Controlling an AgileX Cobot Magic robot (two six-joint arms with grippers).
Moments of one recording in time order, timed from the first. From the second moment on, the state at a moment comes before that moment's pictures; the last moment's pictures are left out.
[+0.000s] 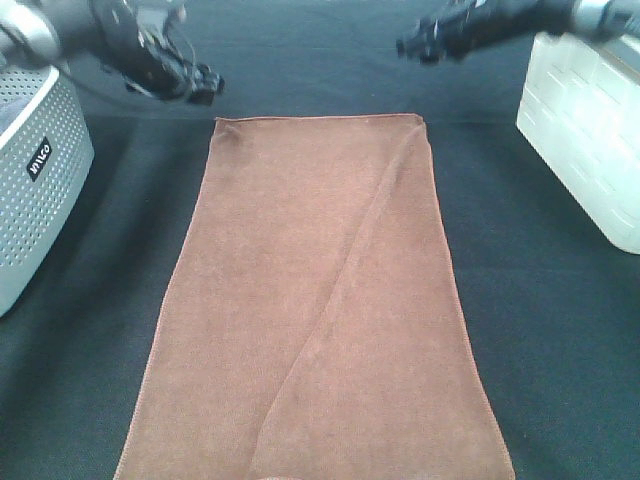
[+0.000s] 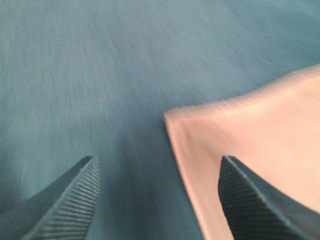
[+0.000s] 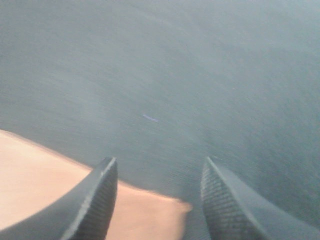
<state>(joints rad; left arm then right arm) -0.17 2.61 -2.40 -0.12 0.66 0.17 0.13 2.47 -2.21 0.46 0.39 -0.63</state>
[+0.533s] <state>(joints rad) -0.17 2.41 -2.39 -0.17 1.20 0.07 0.13 2.19 -2.21 0.18 1.14 -0.29</state>
